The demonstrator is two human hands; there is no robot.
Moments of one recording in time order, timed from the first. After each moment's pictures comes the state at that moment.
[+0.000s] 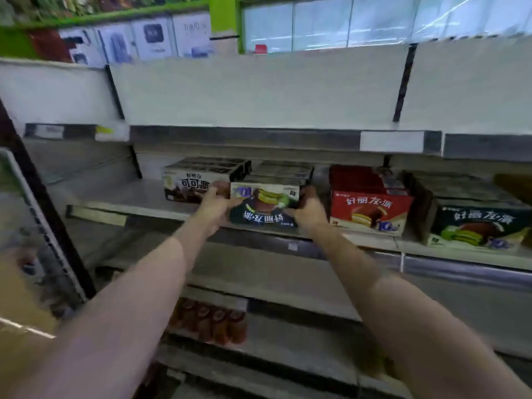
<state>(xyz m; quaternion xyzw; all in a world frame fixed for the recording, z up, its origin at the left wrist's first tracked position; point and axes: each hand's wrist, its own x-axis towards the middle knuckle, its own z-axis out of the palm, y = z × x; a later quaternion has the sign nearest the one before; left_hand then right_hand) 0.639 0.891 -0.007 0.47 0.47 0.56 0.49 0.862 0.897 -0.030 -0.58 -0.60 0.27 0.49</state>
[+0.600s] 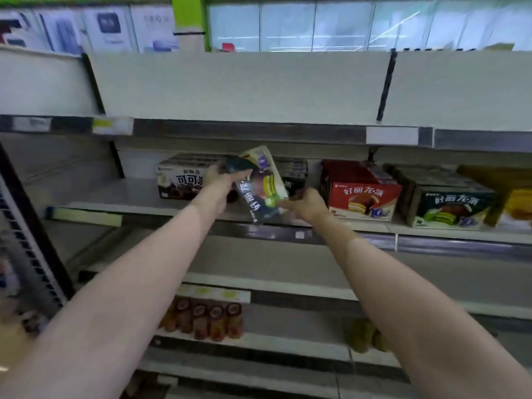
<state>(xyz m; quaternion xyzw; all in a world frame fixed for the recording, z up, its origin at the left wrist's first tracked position) 0.626 0.890 0.032 0.47 0.41 0.61 0.49 0.836 0.874 -0.020 -0.60 -0.57 0.30 0.48</state>
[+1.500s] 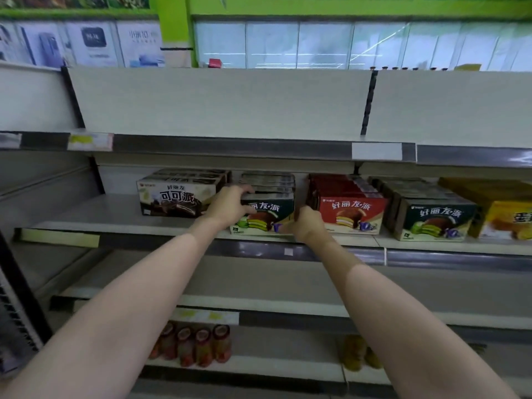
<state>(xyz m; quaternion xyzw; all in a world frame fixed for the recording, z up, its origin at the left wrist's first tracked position) 0.651 0.908 0.021 0.80 0.50 0.31 0.12 0.860 0.871 -0.020 -0.72 -0.60 0.17 0.32</state>
